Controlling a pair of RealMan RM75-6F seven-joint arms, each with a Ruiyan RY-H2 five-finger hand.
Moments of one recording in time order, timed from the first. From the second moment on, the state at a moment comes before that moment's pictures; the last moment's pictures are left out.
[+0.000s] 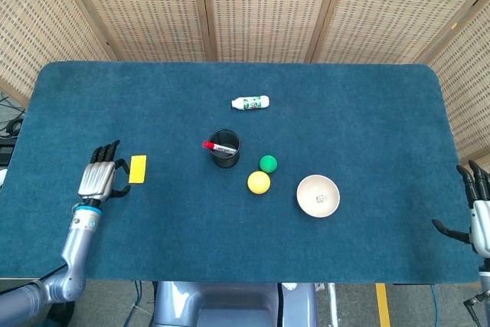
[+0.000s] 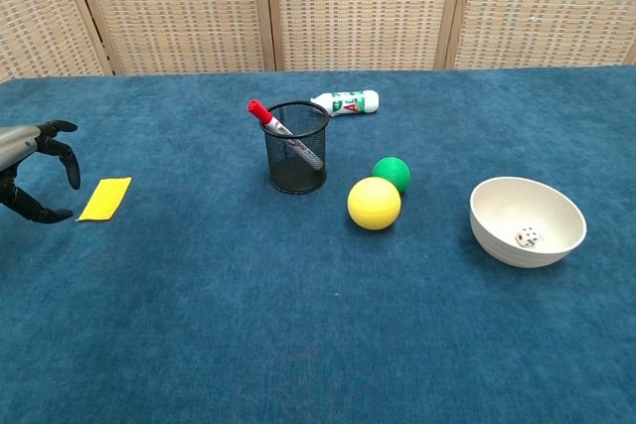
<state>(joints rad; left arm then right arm) -0.48 -1.59 -0.20 -1.26 1.07 1.04 0.27 0.08 -1.09 0.14 -1.54 -1.40 1.46 0.12</state>
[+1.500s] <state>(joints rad) -0.54 -1.73 -0.21 -1.03 1.03 0.98 0.27 0.08 -1.09 0.15 -1.53 -1.38 1.45 0.14</state>
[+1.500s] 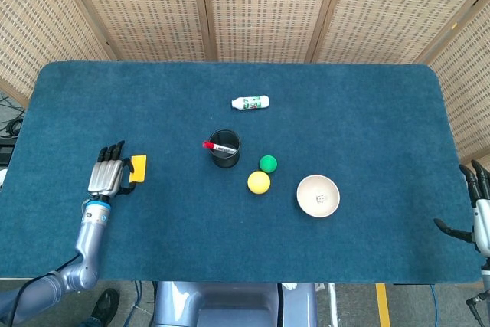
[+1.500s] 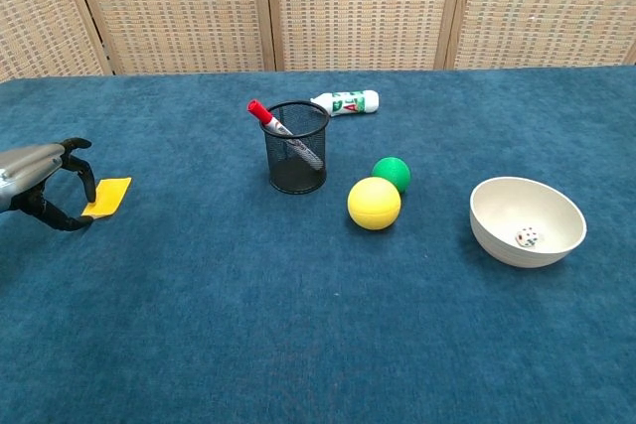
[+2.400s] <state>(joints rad) -0.55 -1.73 -0.21 -1.05 1.01 0.96 0.31 0.08 -1.08 0.15 -1.53 -1.38 1.44 0.15</state>
